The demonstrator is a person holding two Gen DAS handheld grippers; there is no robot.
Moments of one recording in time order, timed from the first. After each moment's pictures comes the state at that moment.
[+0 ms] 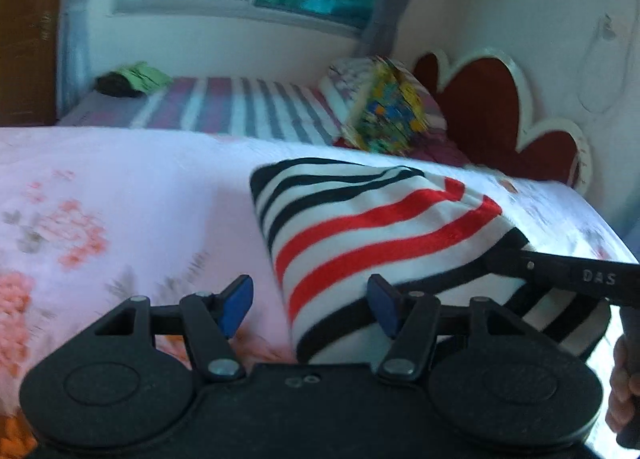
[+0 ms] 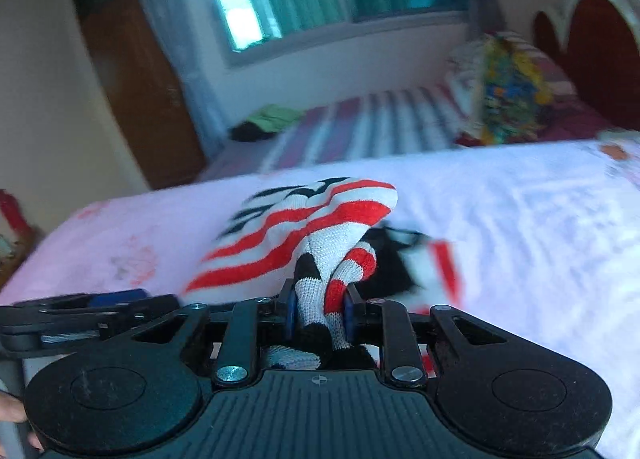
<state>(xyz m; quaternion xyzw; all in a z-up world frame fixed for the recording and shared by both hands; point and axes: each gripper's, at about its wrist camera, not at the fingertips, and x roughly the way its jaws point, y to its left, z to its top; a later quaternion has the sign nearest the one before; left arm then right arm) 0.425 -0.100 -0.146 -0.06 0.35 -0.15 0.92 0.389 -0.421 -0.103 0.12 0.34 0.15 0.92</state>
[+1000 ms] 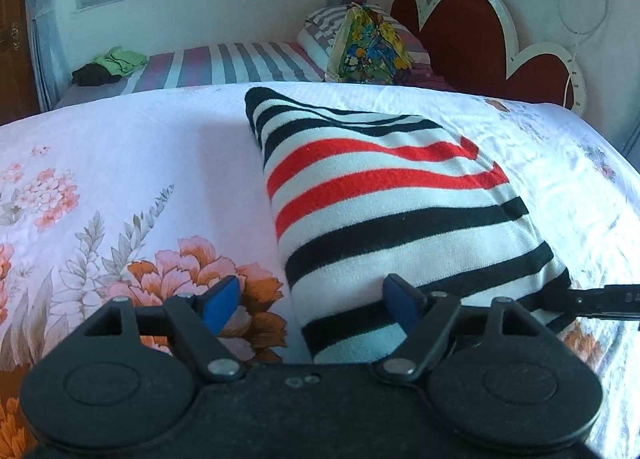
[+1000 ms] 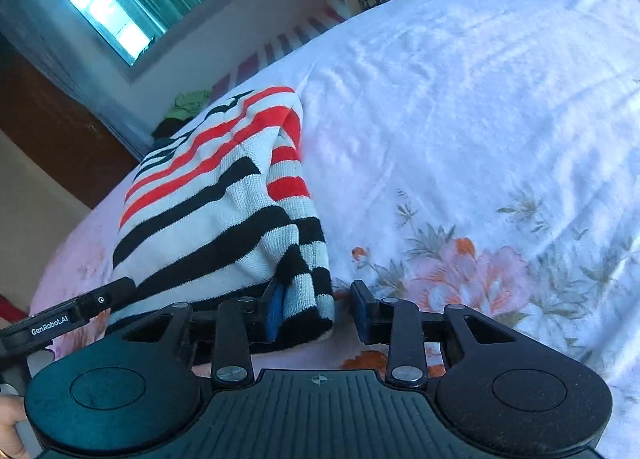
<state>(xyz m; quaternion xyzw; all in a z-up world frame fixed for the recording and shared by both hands) 0.402 -0.127 -0.183 0.02 0.39 -0.17 0.90 0.303 -0.507 -0.166 0.28 0.43 0.06 0.86</state>
